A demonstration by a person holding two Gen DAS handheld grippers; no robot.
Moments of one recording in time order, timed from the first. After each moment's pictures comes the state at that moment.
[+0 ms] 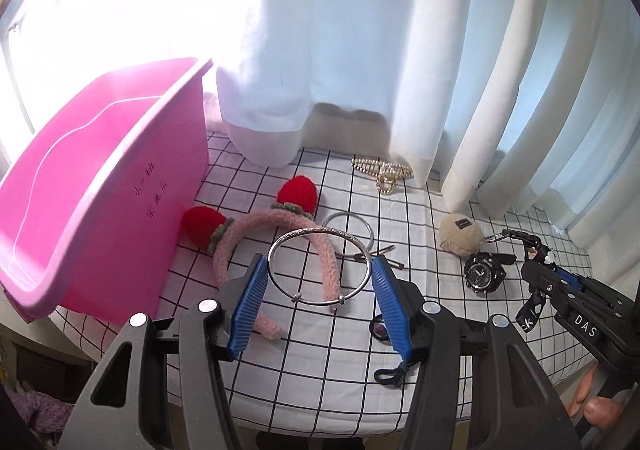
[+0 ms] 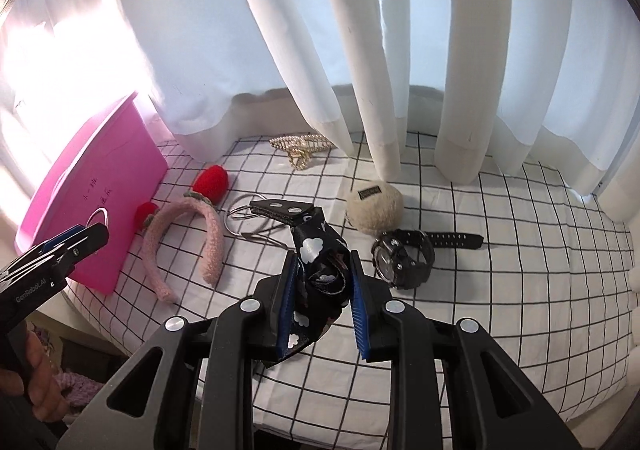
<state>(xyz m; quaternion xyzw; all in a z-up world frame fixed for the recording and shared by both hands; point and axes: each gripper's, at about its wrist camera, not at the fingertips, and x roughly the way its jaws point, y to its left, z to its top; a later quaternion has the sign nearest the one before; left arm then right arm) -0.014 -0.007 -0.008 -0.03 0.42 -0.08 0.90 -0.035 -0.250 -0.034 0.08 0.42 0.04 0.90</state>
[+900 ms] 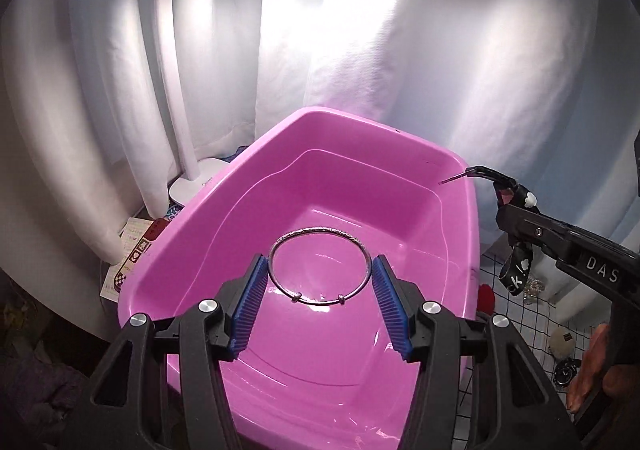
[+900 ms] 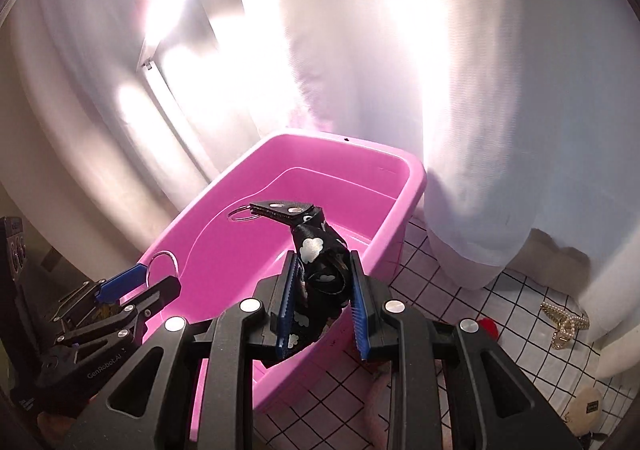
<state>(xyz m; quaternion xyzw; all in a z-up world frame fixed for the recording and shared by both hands) 0.038 0.233 0.040 -0.09 0.39 0.11 0.91 0.133 0.049 0.041 0.01 0.41 0.30 0.86</state>
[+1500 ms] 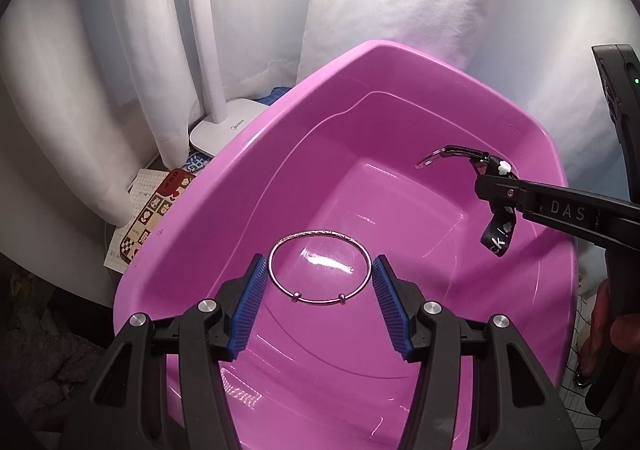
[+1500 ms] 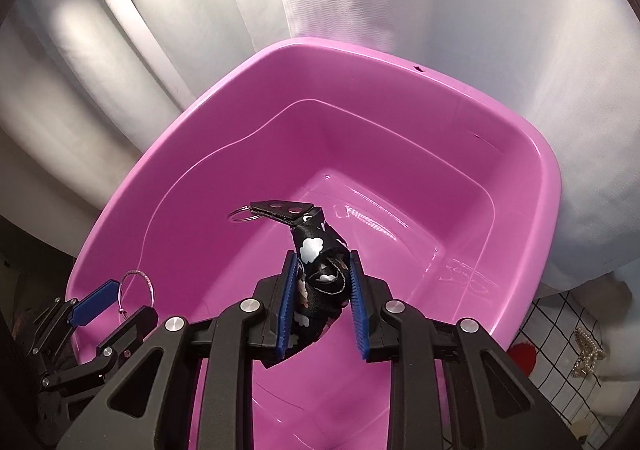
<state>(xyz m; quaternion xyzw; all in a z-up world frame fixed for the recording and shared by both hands) 0.067 0.285 -0.013 -0.12 0.47 0.14 0.86 0.189 0.141 -0.016 -0.07 0.51 0.29 0.81</state>
